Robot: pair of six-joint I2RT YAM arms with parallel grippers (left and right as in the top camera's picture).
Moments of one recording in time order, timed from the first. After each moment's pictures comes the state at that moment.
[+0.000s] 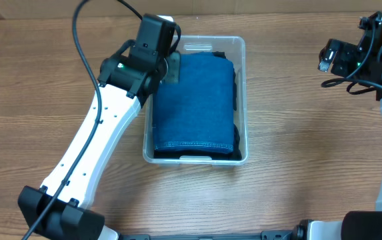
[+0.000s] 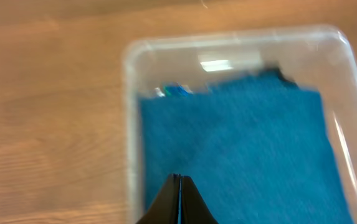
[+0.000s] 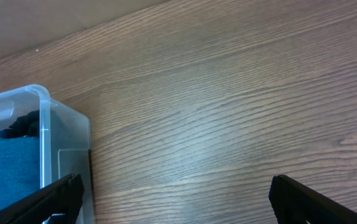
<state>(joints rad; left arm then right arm) -0.42 1.69 1.70 -0.91 -0.14 -0.24 -0.21 1.56 1.66 -1.01 -0.12 0.12</state>
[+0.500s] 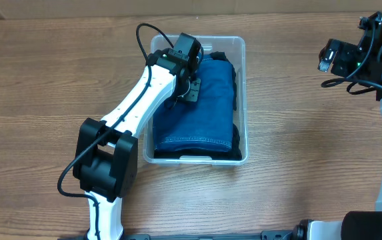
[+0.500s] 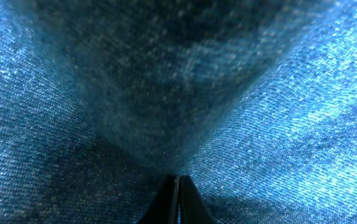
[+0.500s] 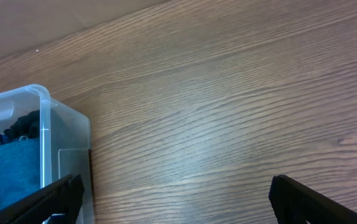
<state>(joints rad) -0.45 2.08 1.74 -0.97 0.05 -0.24 -0.21 1.56 1.66 -1.01 -0.12 0.12</state>
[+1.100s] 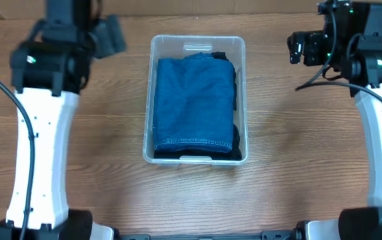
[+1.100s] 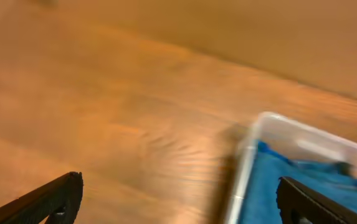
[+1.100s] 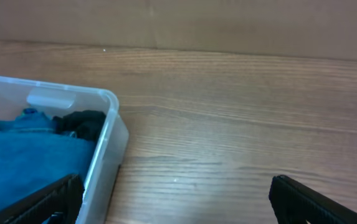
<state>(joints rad) -0.11 1.66 2.03 -1.18 -0.24 -0.38 -0.04 1.61 1.66 -0.81 -0.17 -0.08</state>
